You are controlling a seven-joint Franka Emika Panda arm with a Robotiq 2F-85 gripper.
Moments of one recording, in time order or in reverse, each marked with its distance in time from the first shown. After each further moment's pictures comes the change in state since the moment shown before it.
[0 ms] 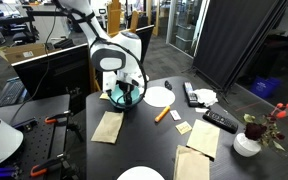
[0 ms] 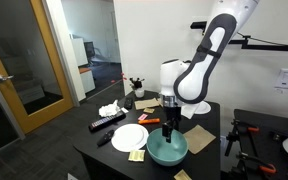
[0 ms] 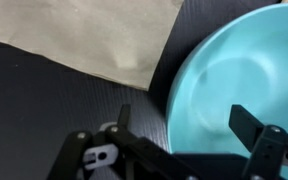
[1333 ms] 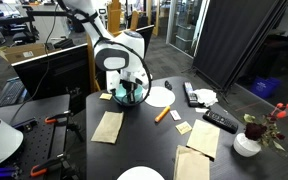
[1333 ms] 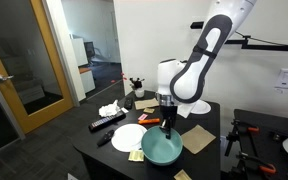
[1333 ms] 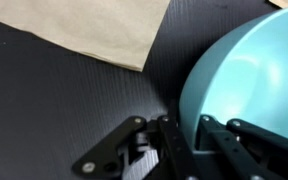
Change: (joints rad) arm -0.008 0.019 0.007 0.040 0.004 0.006 -0.019
